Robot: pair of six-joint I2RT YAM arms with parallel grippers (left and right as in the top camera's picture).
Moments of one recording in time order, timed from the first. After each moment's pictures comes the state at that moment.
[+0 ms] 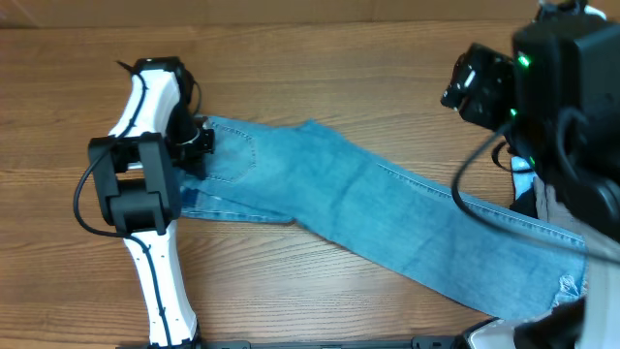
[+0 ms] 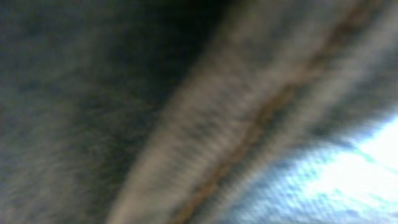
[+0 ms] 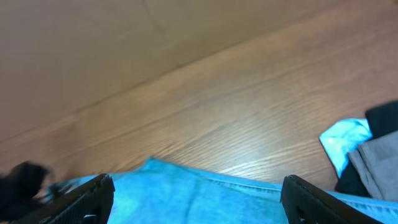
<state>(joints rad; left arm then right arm) 0.09 2.43 1.97 -1.49 0.07 -0.05 0.42 1.60 2.47 -1.64 0.37 0.67</state>
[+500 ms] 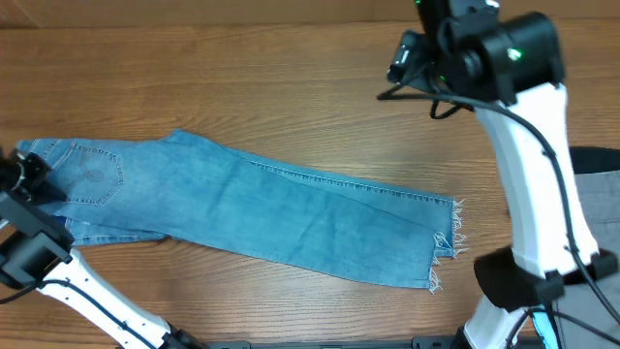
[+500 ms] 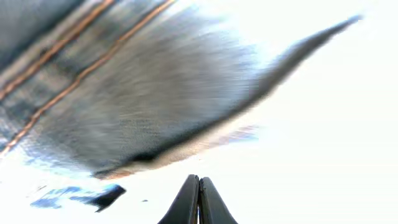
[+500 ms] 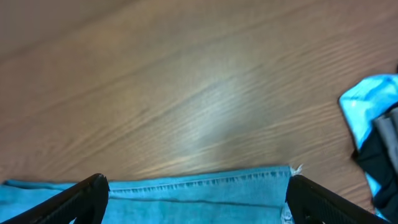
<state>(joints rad) 0.81 2.48 2.24 -1.54 0.27 -0.05 0.37 1.93 2.44 -1.64 0.26 0.69</state>
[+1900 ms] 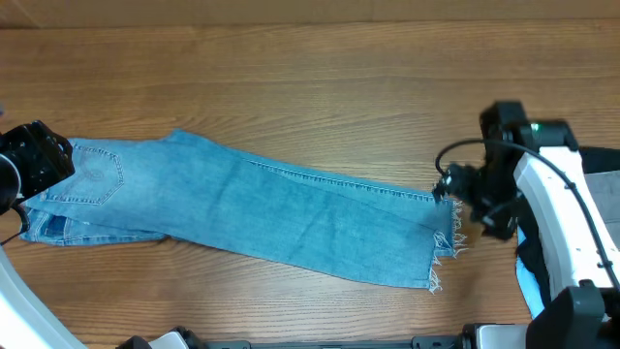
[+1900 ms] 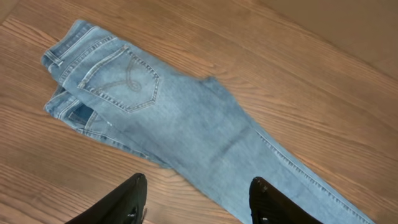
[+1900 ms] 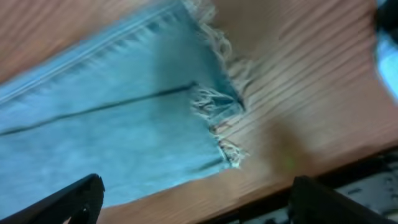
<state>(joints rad) 0.56 1.44 2.16 -1.69 0.27 -0.03 -0.03 1.53 1.19 -1.36 -0.11 0.62</state>
